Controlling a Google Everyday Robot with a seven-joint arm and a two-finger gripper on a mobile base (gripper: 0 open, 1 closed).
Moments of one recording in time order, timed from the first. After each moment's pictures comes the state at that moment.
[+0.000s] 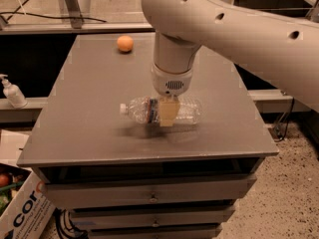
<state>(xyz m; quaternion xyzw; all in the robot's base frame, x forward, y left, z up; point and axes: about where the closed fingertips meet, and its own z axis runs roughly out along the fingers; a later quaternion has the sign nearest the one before) 0.517 -0.018 0.839 -0.74 0.67 0.01 0.06</state>
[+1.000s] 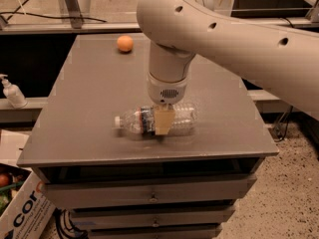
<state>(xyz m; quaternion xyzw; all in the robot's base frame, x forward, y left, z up) 0.502 -0.007 0.821 -0.74 0.67 0.03 0.04</state>
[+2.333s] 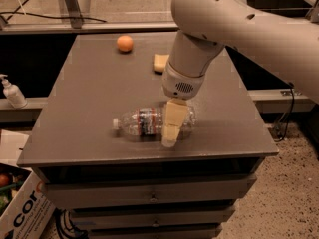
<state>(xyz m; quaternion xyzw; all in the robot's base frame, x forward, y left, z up) 0.507 -0.023 0.831 -0.69 0.71 0.10 0.09</state>
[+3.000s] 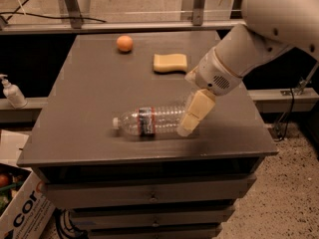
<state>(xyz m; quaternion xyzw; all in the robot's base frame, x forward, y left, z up) 0.513 -0.061 0.860 -0.61 0.74 0.19 0.21</state>
